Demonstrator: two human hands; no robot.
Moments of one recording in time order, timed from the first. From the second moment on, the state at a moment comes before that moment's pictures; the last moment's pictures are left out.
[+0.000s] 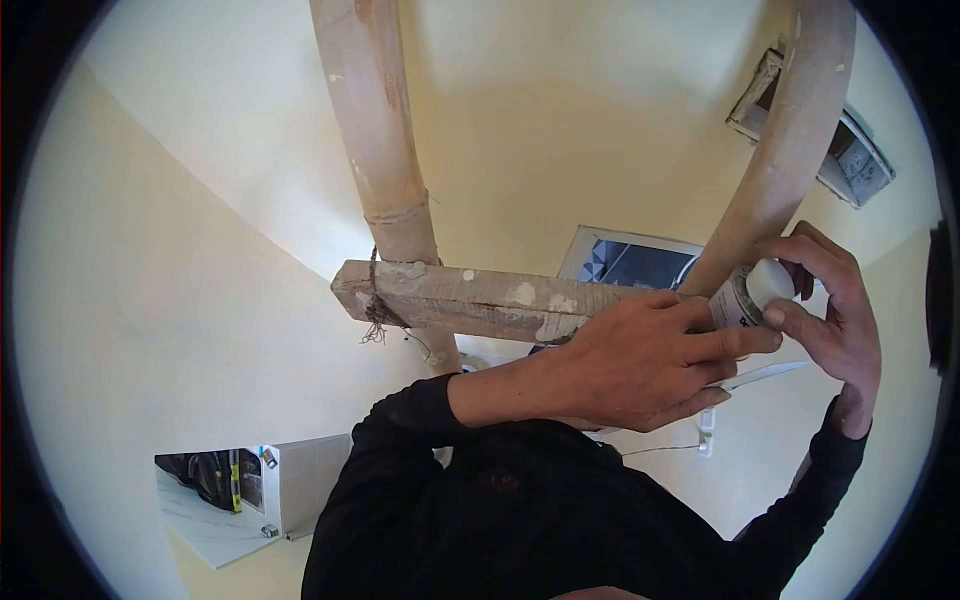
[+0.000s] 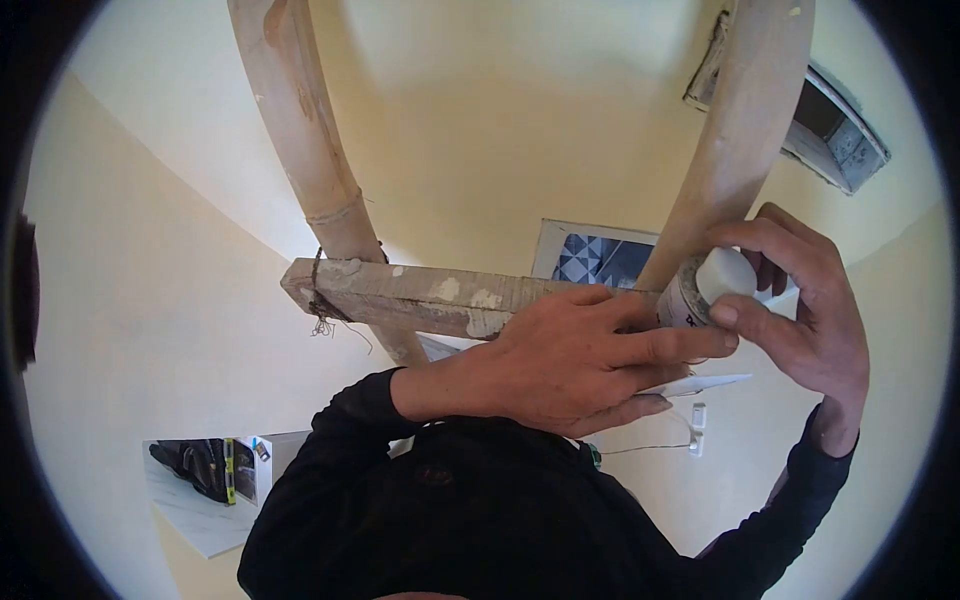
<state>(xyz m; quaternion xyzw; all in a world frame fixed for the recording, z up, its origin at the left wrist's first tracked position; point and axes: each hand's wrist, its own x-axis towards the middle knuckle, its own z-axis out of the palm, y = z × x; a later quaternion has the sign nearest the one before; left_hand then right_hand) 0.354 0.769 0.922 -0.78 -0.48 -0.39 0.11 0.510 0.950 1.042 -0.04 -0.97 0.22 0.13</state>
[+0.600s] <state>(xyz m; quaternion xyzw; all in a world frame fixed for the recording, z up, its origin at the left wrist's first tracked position) 0.311 0.591 0.908 -0.51 -0.57 -0.63 0.13 0.470 0.886 1.032 0.02 -0.93 0.28 0.25</state>
